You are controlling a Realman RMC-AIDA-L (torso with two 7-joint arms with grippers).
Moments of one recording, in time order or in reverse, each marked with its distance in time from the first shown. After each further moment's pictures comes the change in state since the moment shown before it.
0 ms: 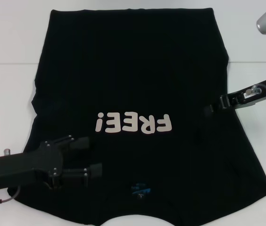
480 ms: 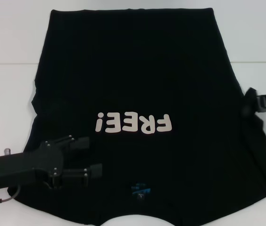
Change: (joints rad) left arm -0.003 0.002 0.004 0.000 0.003 -0.002 0.000; right arm -0.090 -0.069 0.071 -0.014 -0.006 -0.009 0.003
